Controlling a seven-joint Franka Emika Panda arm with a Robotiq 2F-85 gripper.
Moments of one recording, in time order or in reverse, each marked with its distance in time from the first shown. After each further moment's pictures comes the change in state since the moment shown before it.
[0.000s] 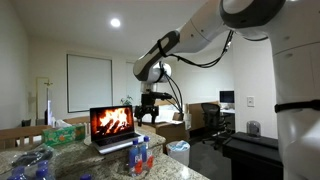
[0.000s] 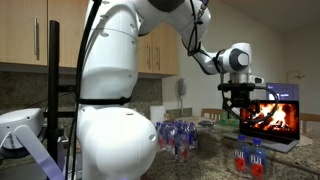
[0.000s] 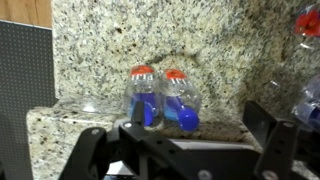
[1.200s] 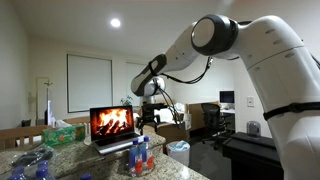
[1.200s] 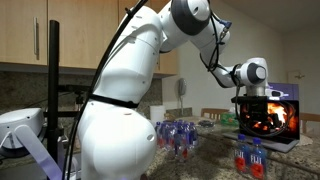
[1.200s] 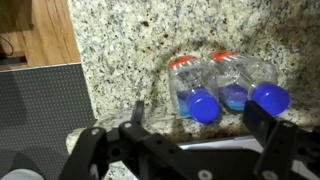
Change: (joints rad) arm -0.028 0.282 -0.032 0.232 -0.069 -0.031 0.256
